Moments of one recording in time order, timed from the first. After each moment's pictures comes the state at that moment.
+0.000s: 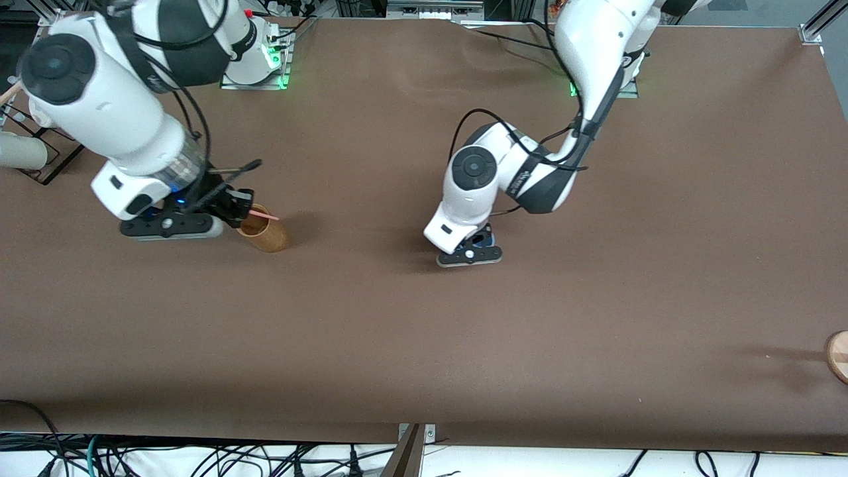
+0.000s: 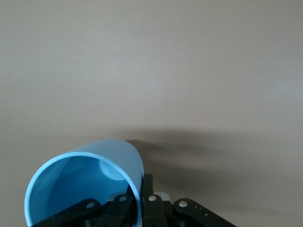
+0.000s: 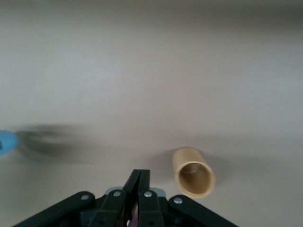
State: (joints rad) left arm -0.60 0.74 -0.11 -1.40 0.08 2.17 -0.85; right arm 0.35 0.28 0.01 -1.47 0.01 1.84 0.34
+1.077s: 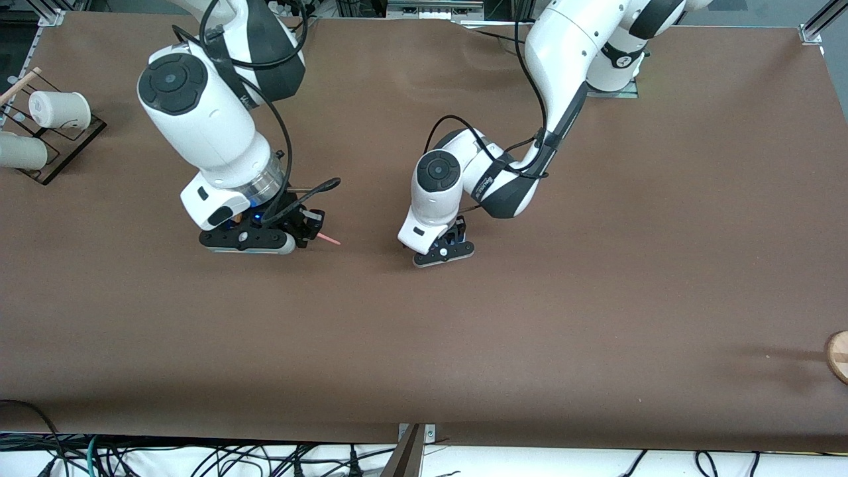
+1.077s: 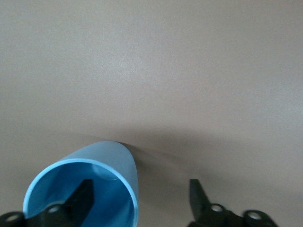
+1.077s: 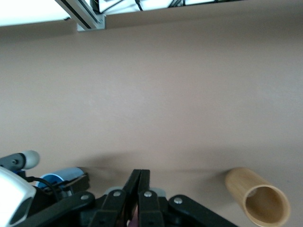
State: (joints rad) left arm -0.64 0.84 -0.10 -1.29 0.05 2.16 -1.01; right arm 0.46 0.38 0.01 -1.40 0.01 2.00 0.54
